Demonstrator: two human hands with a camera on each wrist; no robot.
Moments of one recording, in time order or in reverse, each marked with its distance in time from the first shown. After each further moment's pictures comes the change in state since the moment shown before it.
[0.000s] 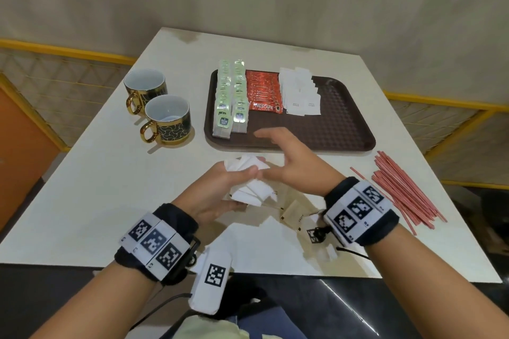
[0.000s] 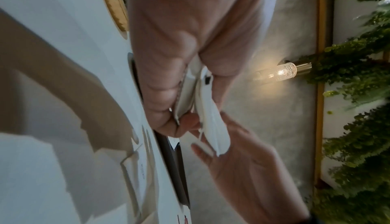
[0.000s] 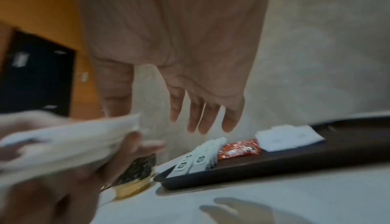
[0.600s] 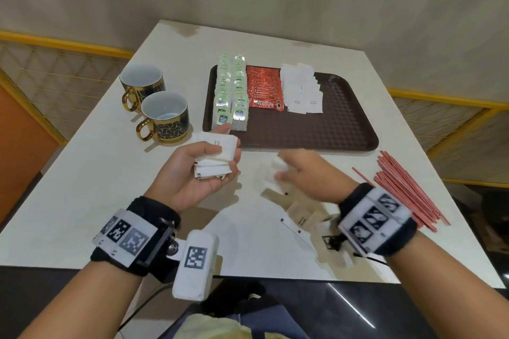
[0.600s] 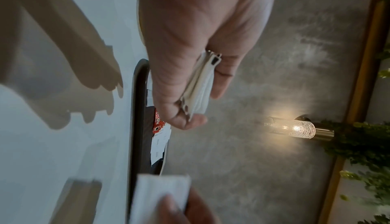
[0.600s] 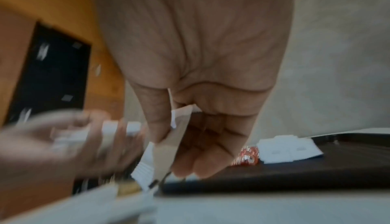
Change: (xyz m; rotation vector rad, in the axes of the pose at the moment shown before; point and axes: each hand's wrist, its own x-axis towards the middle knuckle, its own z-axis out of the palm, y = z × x) left_hand 0.009 0.019 -0.033 -0.784 -0.062 0.035; right_hand -0.007 0.014 -0.008 -0.204 -0.115 0.099
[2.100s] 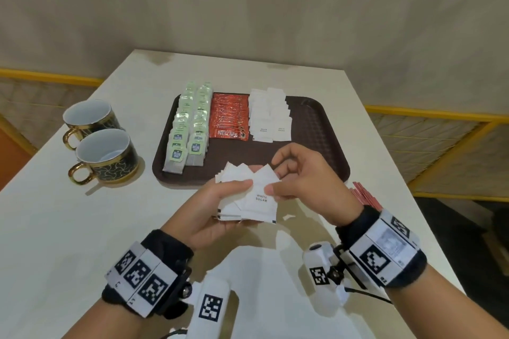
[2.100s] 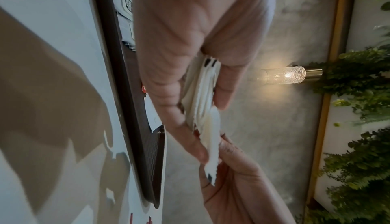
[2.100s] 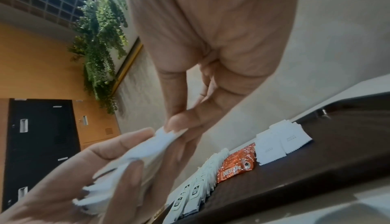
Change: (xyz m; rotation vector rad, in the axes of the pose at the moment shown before) left_hand 0.065 -0.073 0.084 0.391 -0.011 -0.065; right_hand 0.003 0.069 -0.061 0.806 0.185 0.060
